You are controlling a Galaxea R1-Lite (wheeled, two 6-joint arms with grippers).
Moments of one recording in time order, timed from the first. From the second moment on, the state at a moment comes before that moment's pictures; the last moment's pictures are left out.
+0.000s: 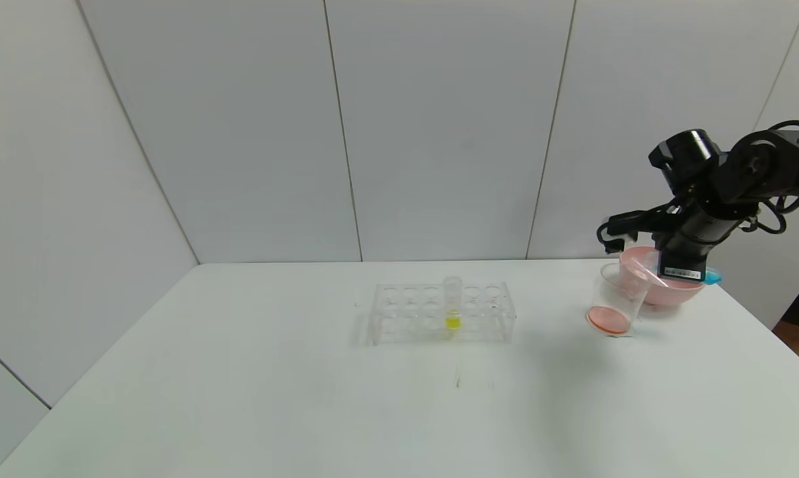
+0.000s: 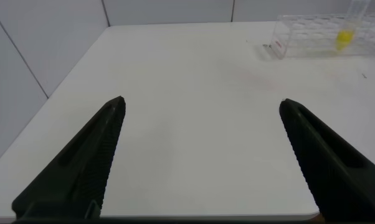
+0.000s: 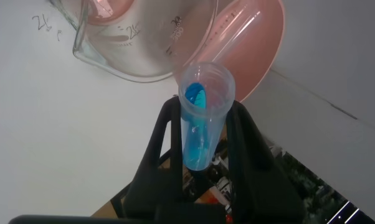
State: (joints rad) left arm 0.00 0.00 0.00 0.00 0.00 0.00; right arm 0.07 2.17 -2.00 0.79 -0.35 -1.16
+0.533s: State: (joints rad) left arm 0.00 0.00 0.00 0.00 0.00 0.00; right arm 0.11 2.17 -2.00 0.79 -0.47 -1.21
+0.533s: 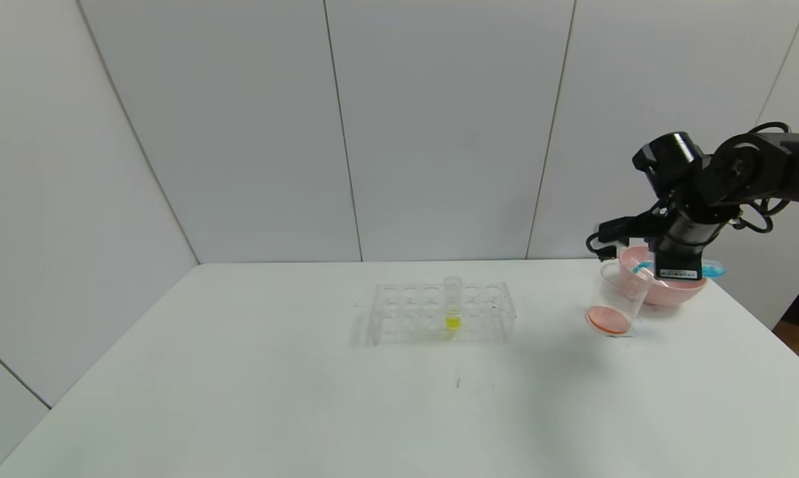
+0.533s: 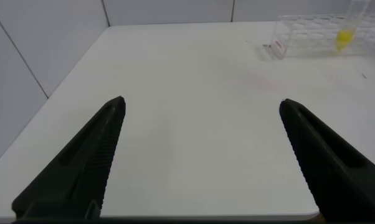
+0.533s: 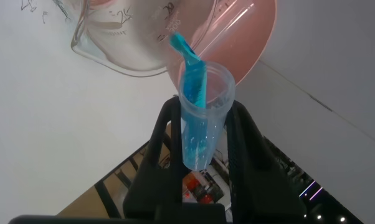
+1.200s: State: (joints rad) left arm 0.00 0.00 0.00 0.00 0.00 0.00; right arm 0.15 2.19 -2.00 0.76 -0.60 -1.27
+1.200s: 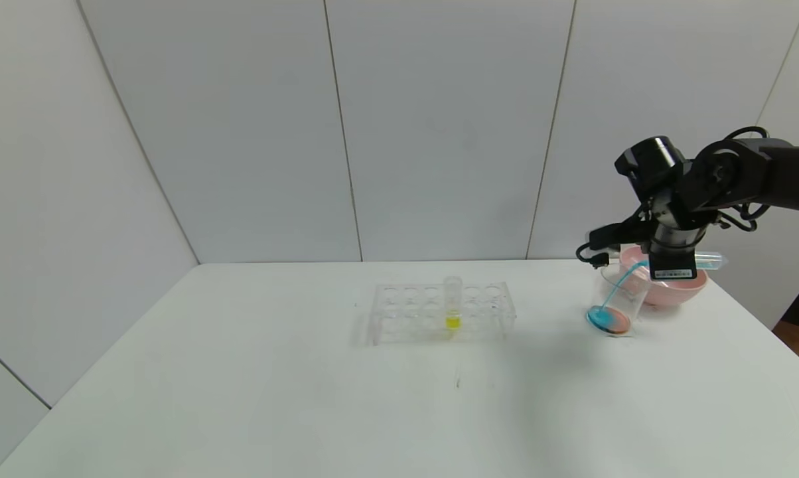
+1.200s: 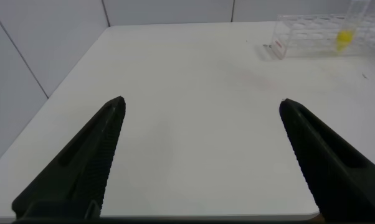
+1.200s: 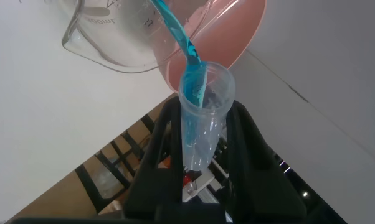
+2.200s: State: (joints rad) left arm 0.00 0.00 0.00 0.00 0.00 0.00; right arm 0.19 2.19 -2.00 0.76 -0.69 -1.33
